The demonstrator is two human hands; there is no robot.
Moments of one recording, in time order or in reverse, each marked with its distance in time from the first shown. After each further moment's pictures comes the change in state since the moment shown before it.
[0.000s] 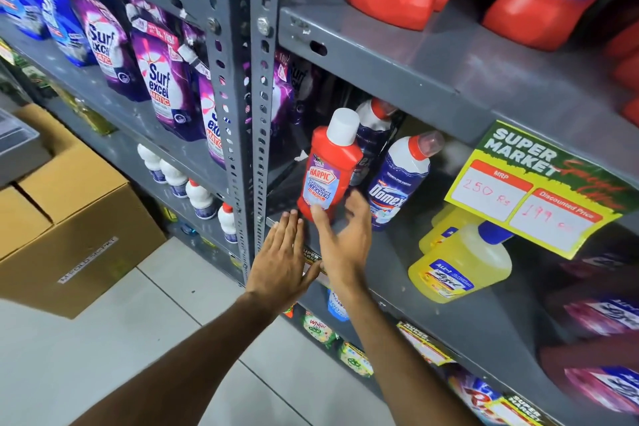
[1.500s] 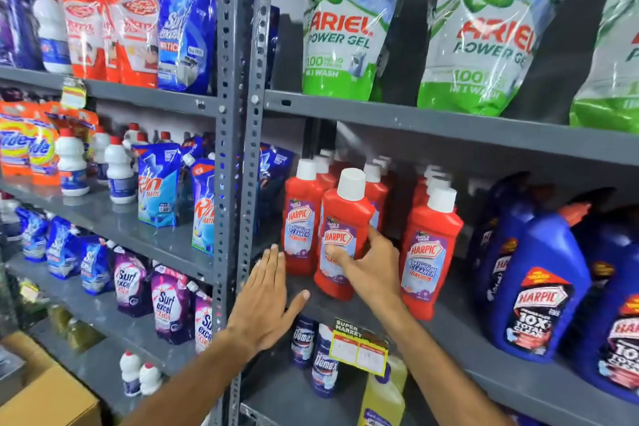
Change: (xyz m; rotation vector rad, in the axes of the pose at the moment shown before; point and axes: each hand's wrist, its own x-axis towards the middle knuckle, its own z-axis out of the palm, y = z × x) left_hand -0.004 0.032 -0.365 -0.091 0.452 0.133; right_hand 0.043 -0.353 -0.191 -0.124 0.124 -0.389
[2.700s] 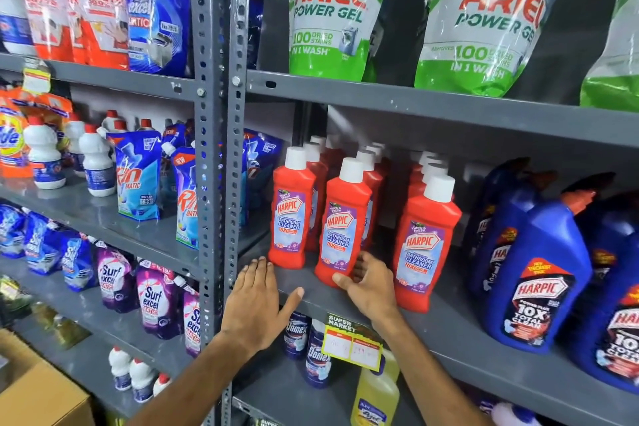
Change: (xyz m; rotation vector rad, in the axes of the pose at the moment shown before) left_hand 0.010 -0.001 0.031 0.185 -0.102 -0.124; right_hand -0.001 0.086 0.015 -0.043 -0.151 0.227
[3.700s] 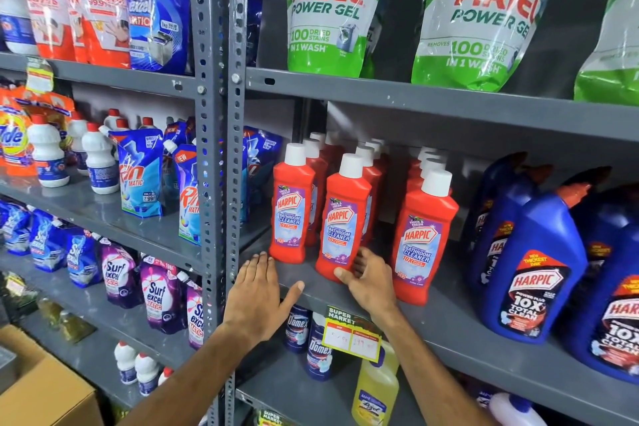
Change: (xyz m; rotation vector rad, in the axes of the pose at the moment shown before) left_hand -0.003 0.002 -0.011 -0.023 -0.057 -0.009; right_hand -0.004 0.000 -0.001 0.014 -0.032 0.028
